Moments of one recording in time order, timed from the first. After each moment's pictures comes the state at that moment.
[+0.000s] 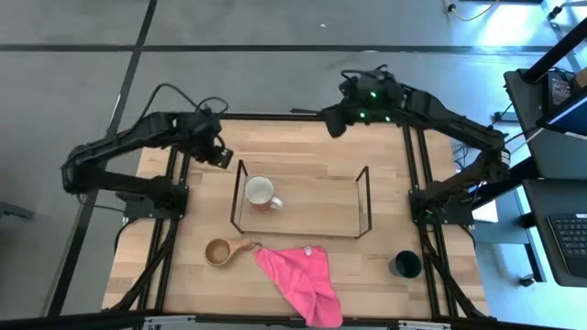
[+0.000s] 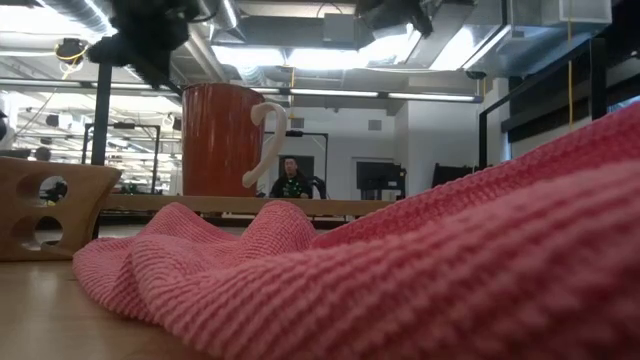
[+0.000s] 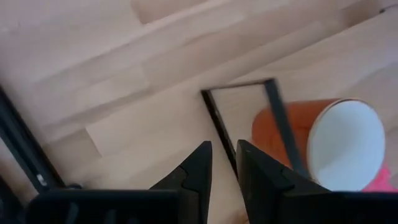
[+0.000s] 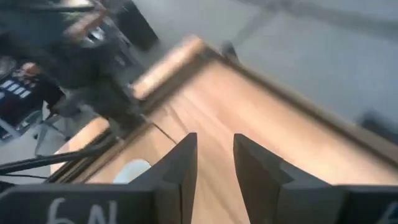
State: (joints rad) left arm 0.42 1.04 1.15 -1.25 0.02 -0.80; right arm -0.34 1.46 1.66 -0.73 -0.03 0.53
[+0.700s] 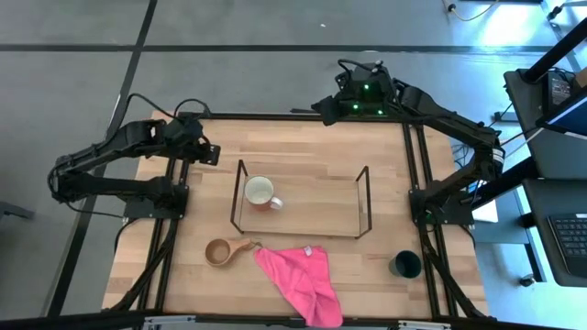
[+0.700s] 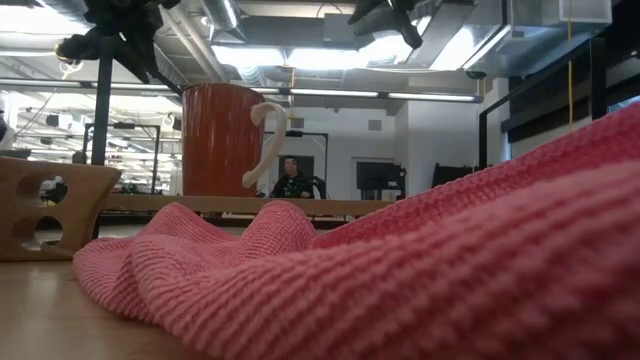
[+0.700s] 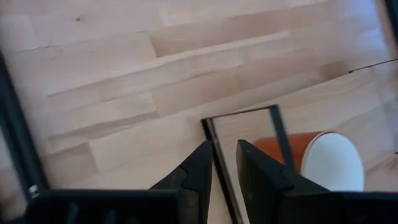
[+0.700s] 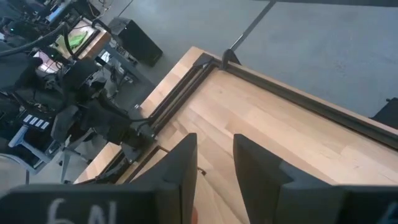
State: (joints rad) left arm 0.38 0.85 1.07 -1.18 -0.11 -0.93; right arm -0.41 1.51 1.66 -0.62 -0.06 0.62
